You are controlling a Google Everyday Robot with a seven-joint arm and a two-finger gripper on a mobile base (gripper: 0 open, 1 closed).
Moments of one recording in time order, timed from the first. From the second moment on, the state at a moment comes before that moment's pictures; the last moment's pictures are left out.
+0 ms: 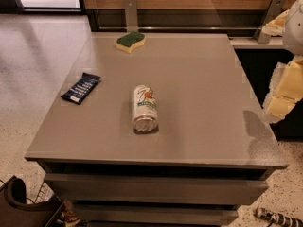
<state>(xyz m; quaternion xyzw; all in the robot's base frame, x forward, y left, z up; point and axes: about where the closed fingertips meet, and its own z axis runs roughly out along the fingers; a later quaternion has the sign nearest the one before) 0.438 -0.212 0.993 -0.60 0.78 -0.05 0.19</state>
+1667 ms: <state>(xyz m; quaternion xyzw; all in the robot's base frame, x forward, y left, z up) 0.467 -0.117 1.017 -0.47 0.86 -0.01 0.20</state>
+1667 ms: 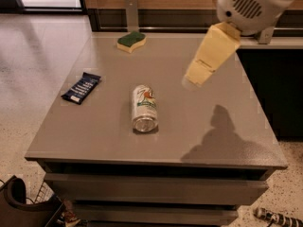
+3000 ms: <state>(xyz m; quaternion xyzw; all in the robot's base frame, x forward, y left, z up) 0.482 -0.083 0.990 -0.29 0.94 0.00 0.17</state>
